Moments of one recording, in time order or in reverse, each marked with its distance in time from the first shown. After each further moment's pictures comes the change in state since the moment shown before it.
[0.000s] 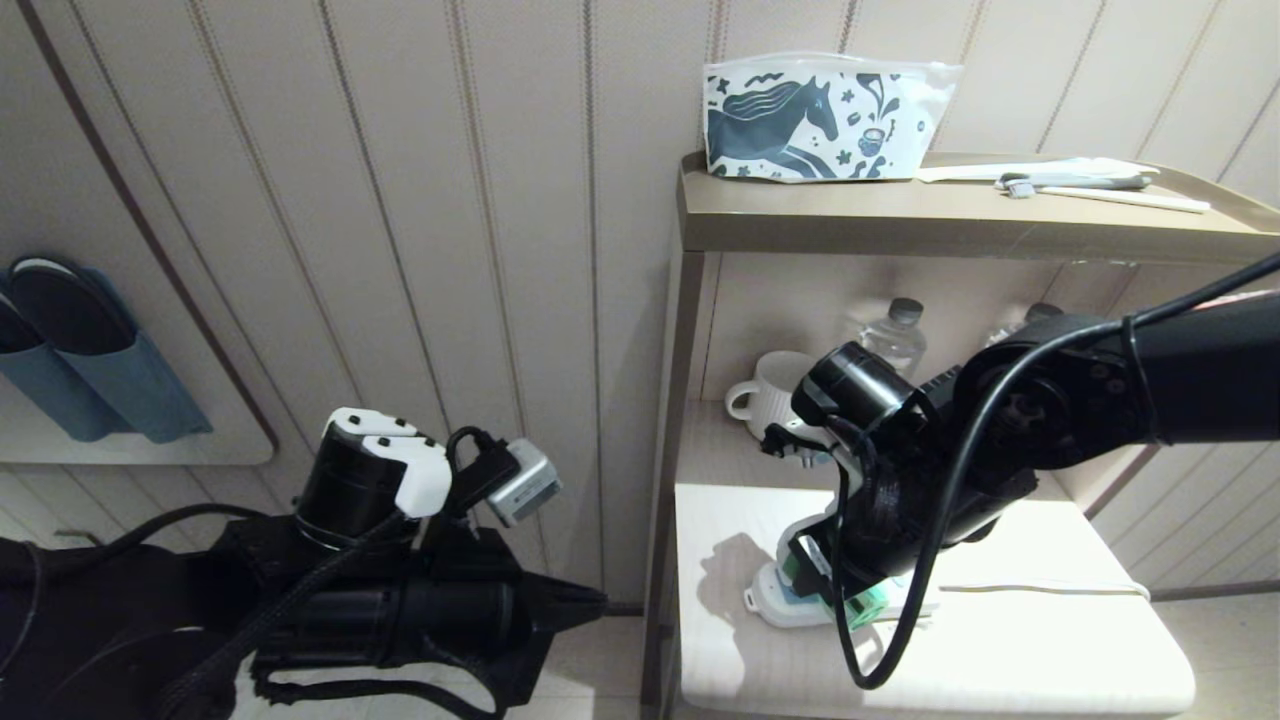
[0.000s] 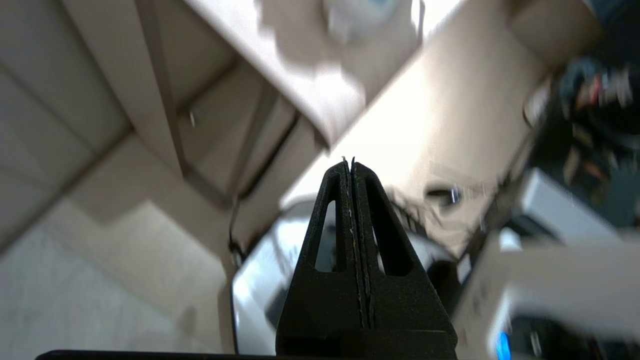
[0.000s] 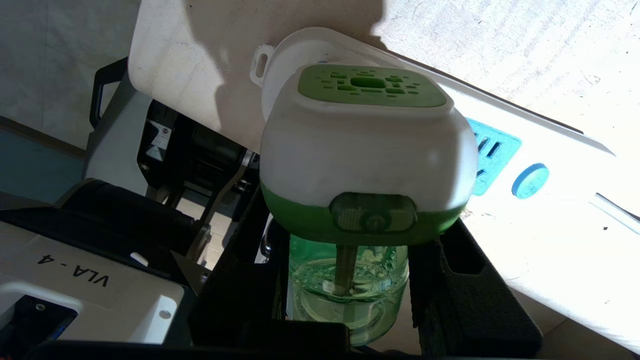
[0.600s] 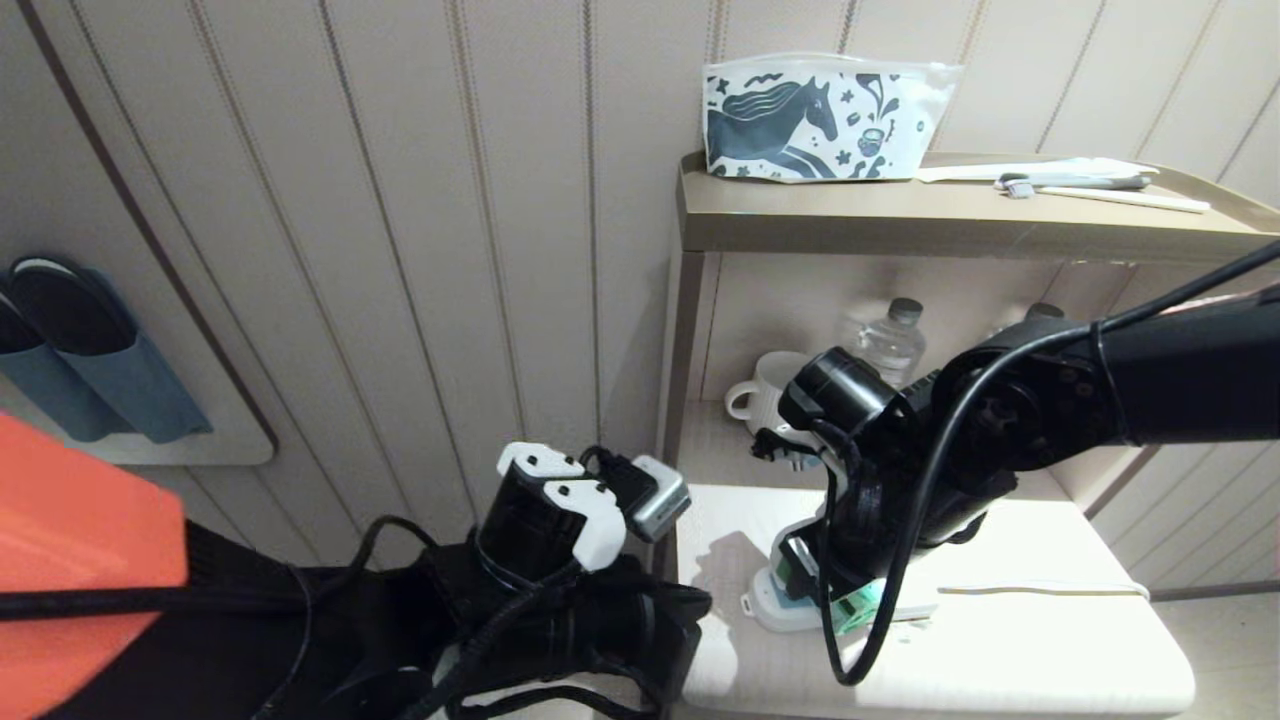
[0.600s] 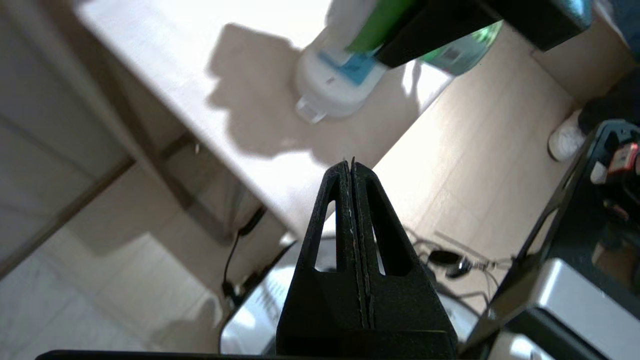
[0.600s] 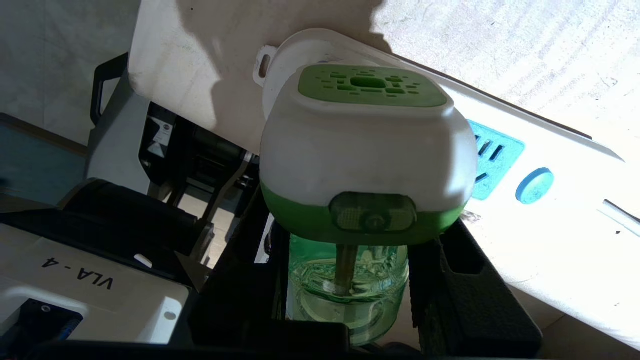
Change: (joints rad) left arm -0.209 0.223 -0.138 -0.149 0.232 -0.126; right arm 0.010 0.029 -0.018 -0.002 0.001 0.018
